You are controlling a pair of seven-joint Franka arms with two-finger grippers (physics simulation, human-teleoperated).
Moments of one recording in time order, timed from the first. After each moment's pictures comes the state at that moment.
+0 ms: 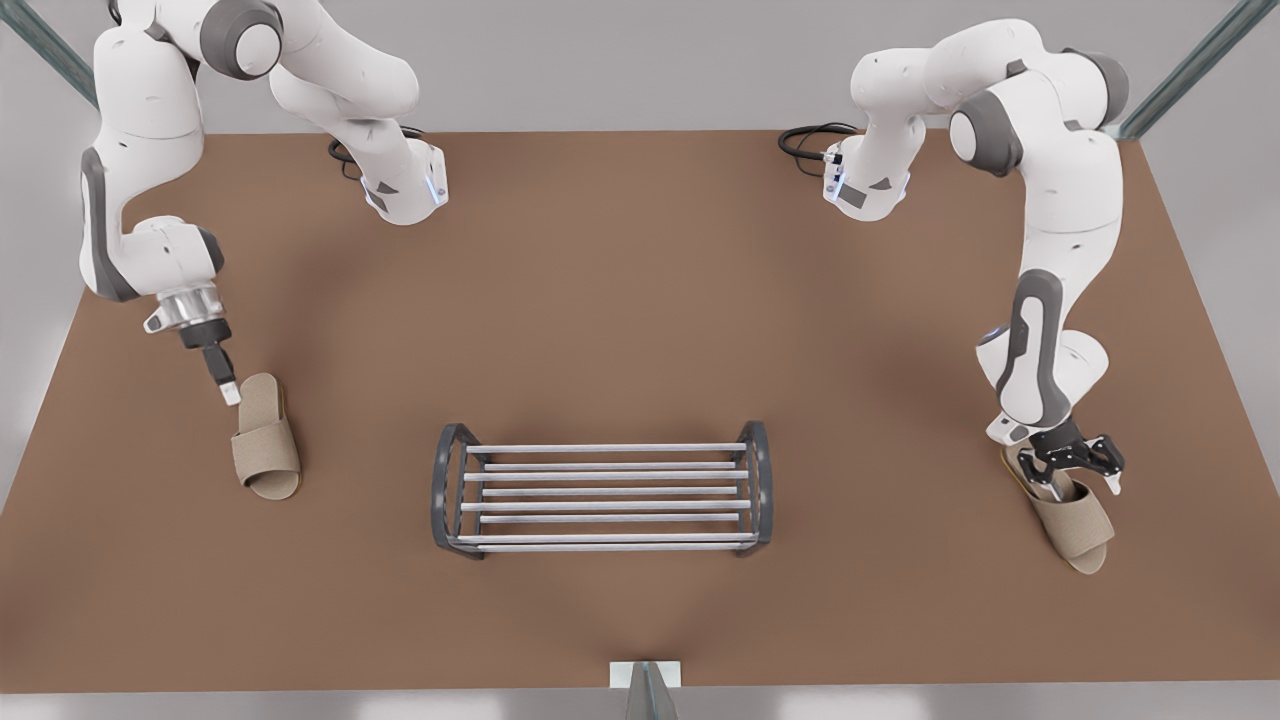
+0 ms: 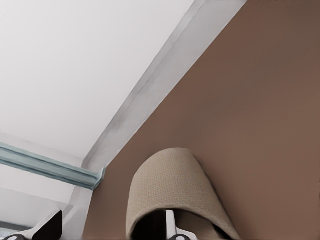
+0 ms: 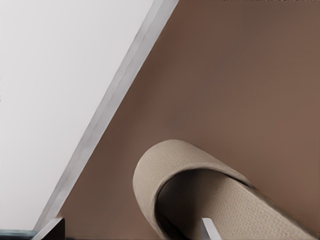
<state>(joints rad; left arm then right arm) 0.00 0.68 0.32 -1.84 2.63 2.64 -1.94 -0.04 0.30 -0.55 -2.43 1.95 2.20 -1.43</state>
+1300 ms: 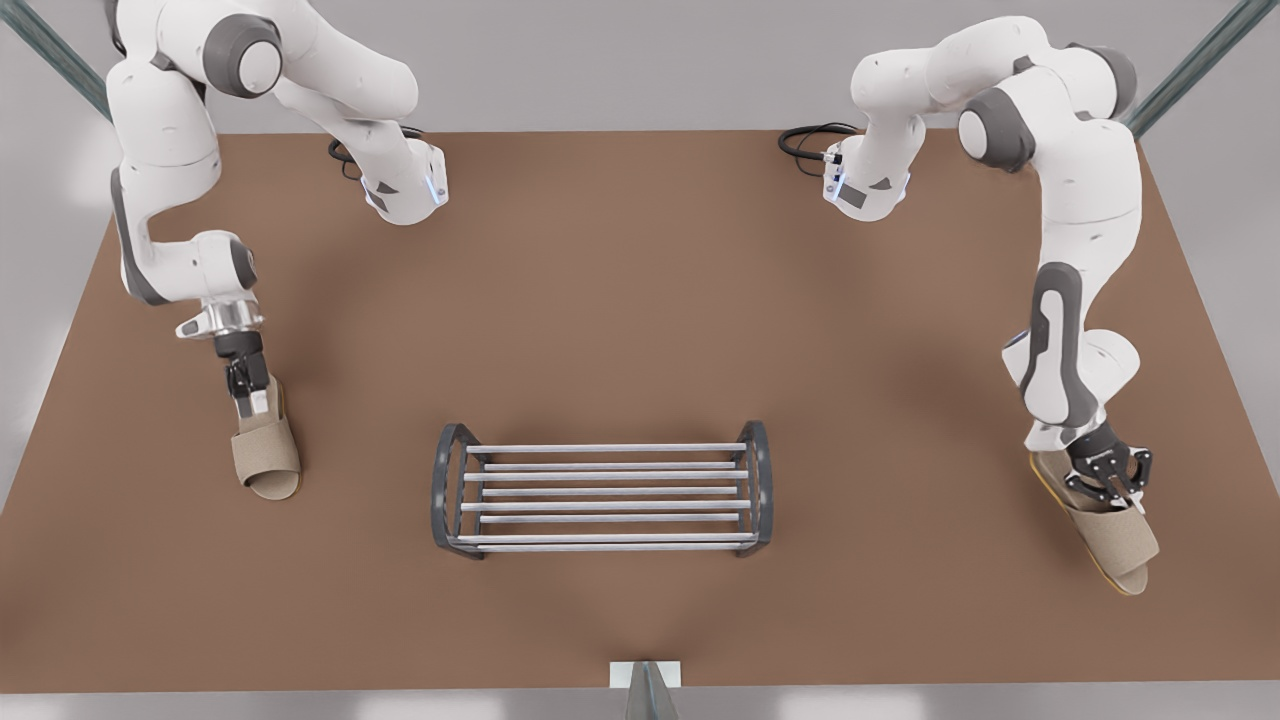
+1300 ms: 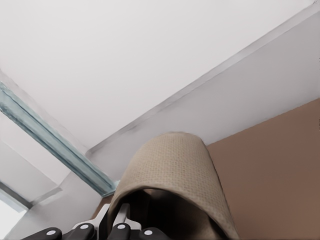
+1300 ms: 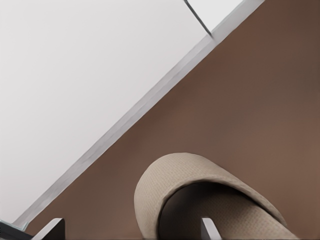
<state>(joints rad) 0.01 0.62 0.32 -1.76 2.70 2.63 -2.31 -0.12 0.37 -0.40 -2.47 2.29 2.07 -1.94</state>
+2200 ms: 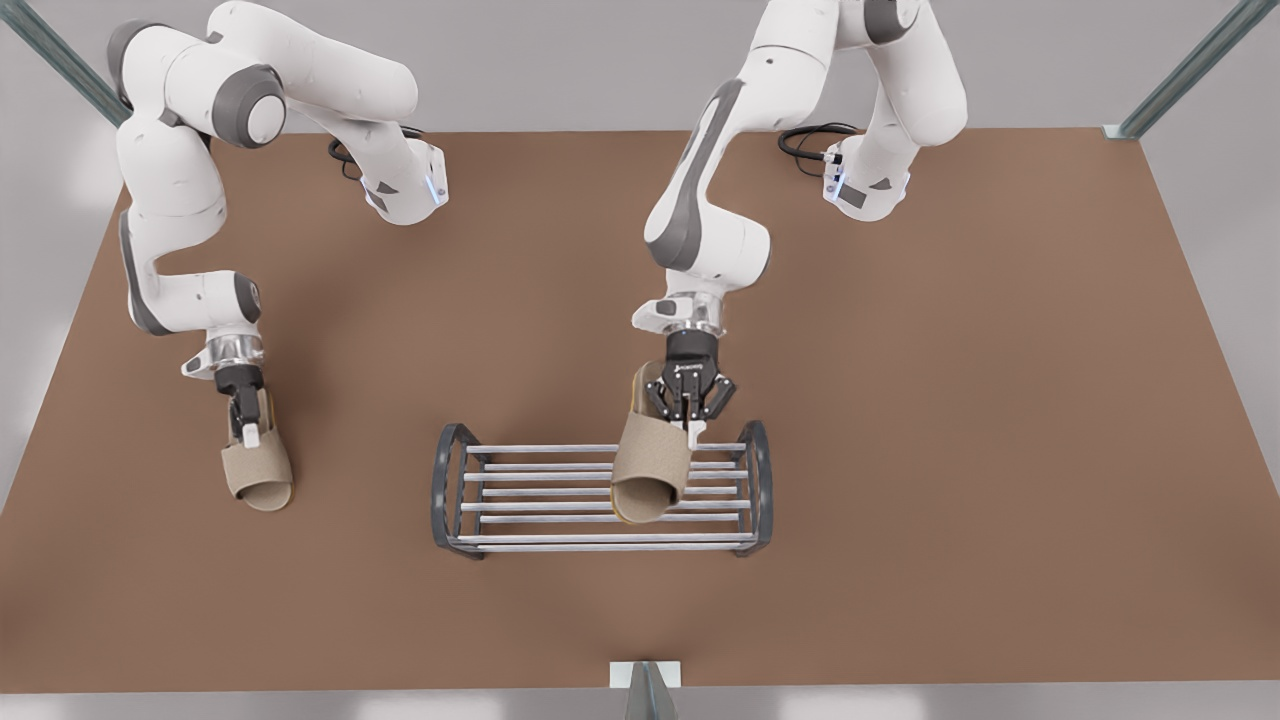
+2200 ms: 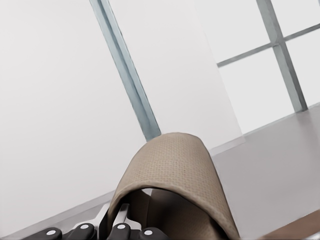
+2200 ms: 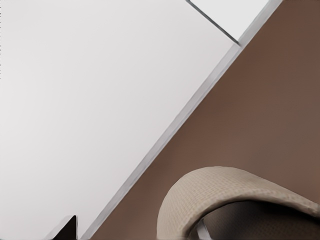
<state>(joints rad) -1.50 0.71 0.99 -1.69 1.90 2.67 -2.23 -0.15 0.57 -0.35 -2.30 2.38 1.83 -1.83</state>
